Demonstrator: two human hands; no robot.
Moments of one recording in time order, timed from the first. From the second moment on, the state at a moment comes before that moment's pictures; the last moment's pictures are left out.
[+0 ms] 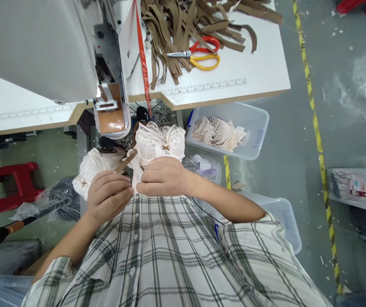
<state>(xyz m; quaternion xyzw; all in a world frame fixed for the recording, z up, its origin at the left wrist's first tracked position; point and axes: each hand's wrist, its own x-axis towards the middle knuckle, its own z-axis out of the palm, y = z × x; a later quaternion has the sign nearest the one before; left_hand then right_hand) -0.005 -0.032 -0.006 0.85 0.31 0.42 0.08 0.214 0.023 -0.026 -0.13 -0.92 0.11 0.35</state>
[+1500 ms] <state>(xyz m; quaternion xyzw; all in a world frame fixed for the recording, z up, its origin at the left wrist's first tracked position) -0.011 -0.040 -0.015 0.84 0.32 0.44 0.04 0.201 0.017 -0.020 -0.18 -0.87 0.13 0.45</state>
